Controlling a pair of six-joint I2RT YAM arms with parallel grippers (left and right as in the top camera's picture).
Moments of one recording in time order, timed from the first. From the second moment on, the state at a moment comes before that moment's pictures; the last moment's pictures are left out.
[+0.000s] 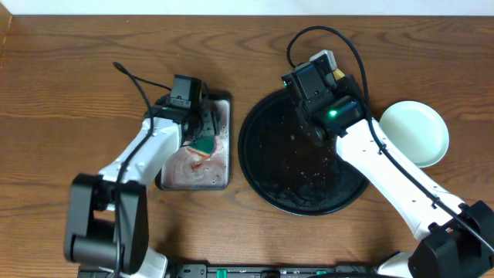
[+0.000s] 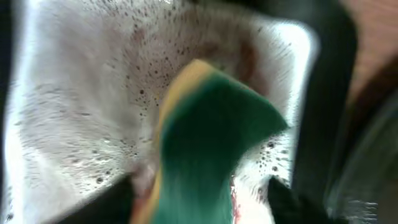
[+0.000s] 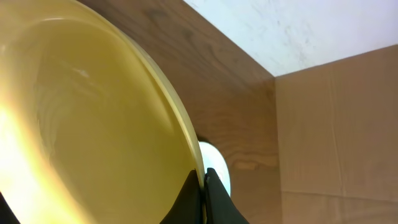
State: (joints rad) left arm -0.20 1.70 1.05 -0.52 0.04 -0.39; right arm 0.57 1.64 1.34 -0.72 0.91 -0.10
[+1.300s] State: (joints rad) left arm -0.20 1.68 1.05 -0.71 0.04 -0.41; right arm -0.10 1.57 1.31 -0.80 0.23 0.30
